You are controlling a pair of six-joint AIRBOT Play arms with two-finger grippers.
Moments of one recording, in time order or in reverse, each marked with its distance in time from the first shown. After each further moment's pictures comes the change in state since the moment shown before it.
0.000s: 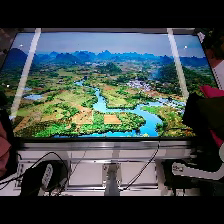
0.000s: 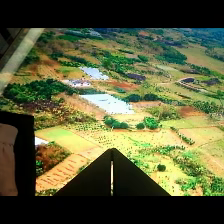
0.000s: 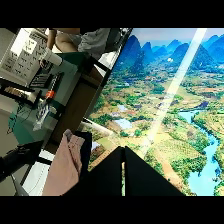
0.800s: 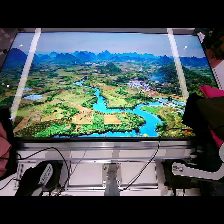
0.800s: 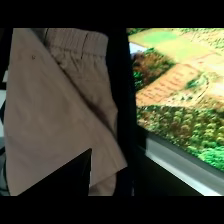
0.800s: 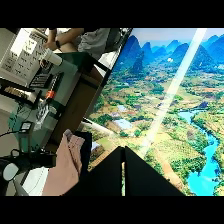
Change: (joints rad) left arm 0.020 -0.240 -0.080 0.419 -0.224 0.004; right arm 0.000 0.000 0.000 0.000 0.000 0.000
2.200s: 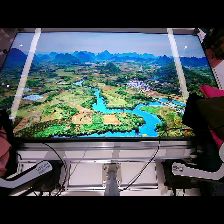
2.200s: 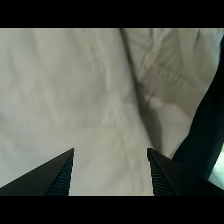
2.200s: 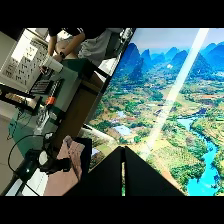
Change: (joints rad) left arm 0.432 -0.470 -0.012 0.083 0.301 -0.217; right arm 0.000 0.000 0.000 0.000 -0.026 0.000
